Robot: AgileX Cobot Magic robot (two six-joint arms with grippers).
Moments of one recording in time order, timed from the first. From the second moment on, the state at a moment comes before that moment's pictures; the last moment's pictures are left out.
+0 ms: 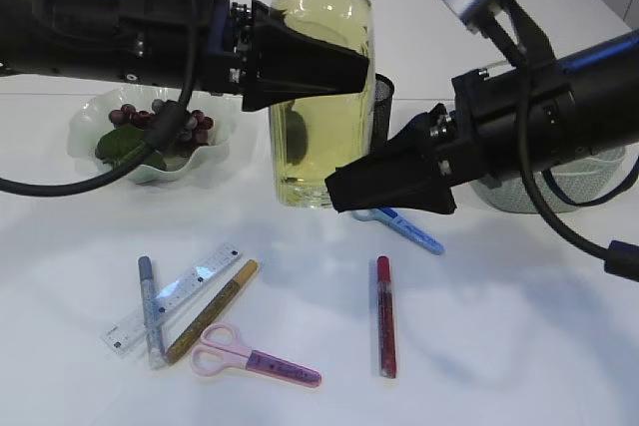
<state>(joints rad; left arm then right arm) -0.37 1.75 -1.16 -1.67 1.07 1.75 0.23 1.53 -0.95 1.31 1.01 -1.42</state>
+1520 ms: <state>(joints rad) -0.31 1.75 -1.16 -1.67 0.68 1.71 0.24 1.53 -1.00 0.09 1.06 -0.25</state>
